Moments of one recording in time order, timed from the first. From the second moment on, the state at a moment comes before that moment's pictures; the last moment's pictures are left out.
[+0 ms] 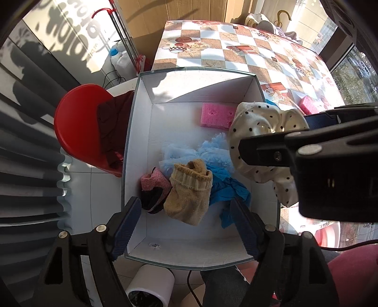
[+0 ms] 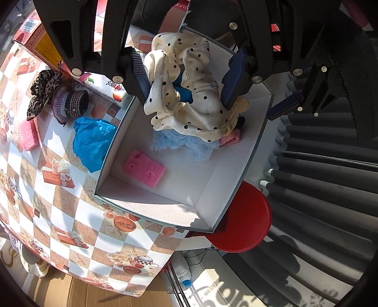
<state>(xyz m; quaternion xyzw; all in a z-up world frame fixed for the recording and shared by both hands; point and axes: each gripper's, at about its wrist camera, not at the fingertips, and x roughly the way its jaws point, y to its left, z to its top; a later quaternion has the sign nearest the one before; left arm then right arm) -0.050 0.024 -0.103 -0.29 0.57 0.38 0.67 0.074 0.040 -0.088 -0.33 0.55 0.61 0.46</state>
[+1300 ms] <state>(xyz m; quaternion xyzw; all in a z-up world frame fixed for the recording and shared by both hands) -0.033 0.041 -0.056 -0.29 0.49 0.33 0.75 0.216 -0.015 -0.045 -0.22 0.62 0.48 0.58</state>
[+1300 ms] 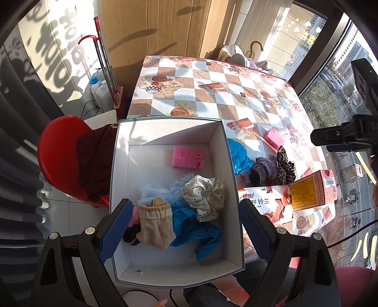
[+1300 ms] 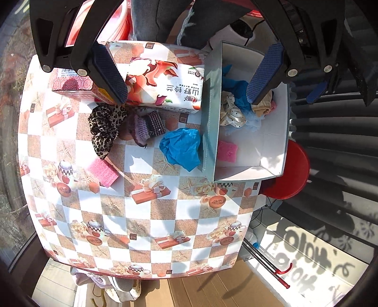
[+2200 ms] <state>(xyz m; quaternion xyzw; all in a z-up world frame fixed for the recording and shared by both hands) 0.203 0.006 -0.159 -0.18 0.68 0.22 0.68 0.371 -0.029 -0.206 -0.34 0.71 0.40 0.47</state>
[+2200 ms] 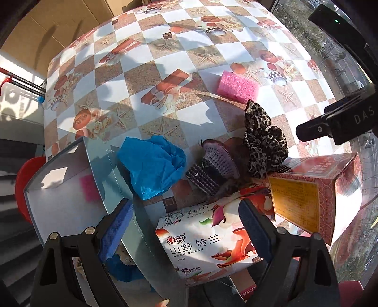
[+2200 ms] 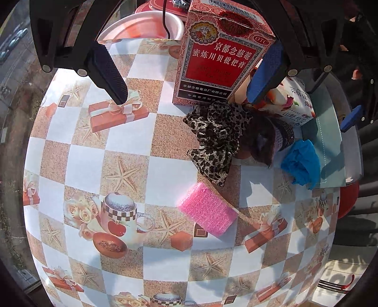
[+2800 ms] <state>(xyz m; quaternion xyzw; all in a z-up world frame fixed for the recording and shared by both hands) 0.265 0.006 -0.247 -0.06 0.78 0.13 0.61 0.351 0.013 -0.296 -0.44 0.70 0.42 0.36</state>
